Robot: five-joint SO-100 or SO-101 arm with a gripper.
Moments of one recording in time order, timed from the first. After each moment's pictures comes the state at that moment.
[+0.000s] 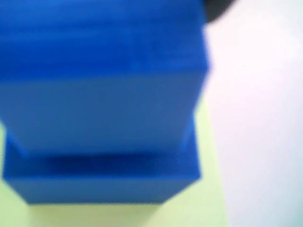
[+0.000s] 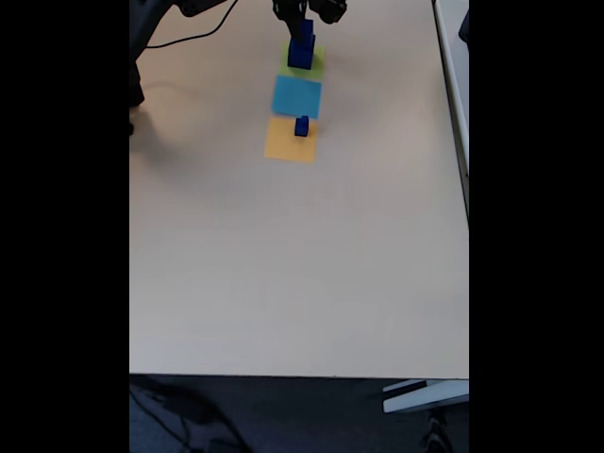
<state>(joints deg) -23.6 47.2 30.2 83.6 124.0</state>
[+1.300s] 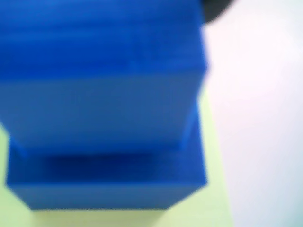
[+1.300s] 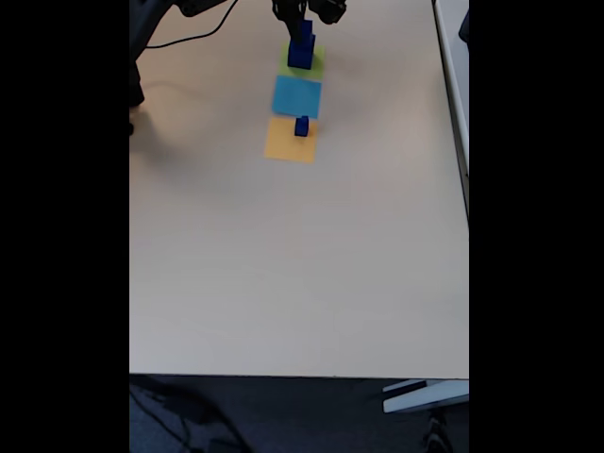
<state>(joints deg) -23.6 47.2 30.2 84.1 124.0</state>
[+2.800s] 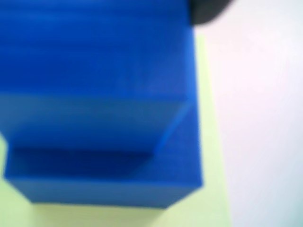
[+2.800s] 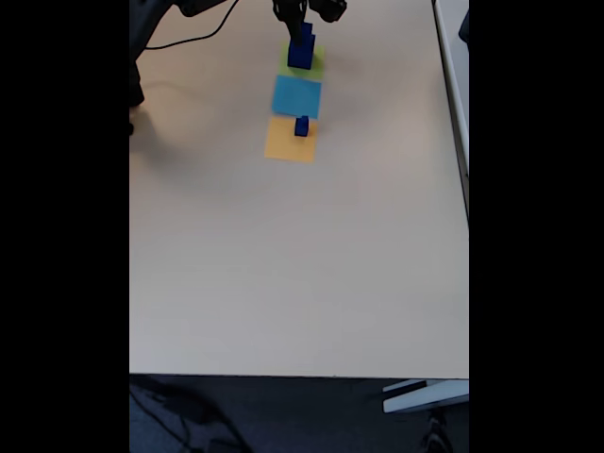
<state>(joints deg) -23.6 47.2 30.1 84.1 120.8</state>
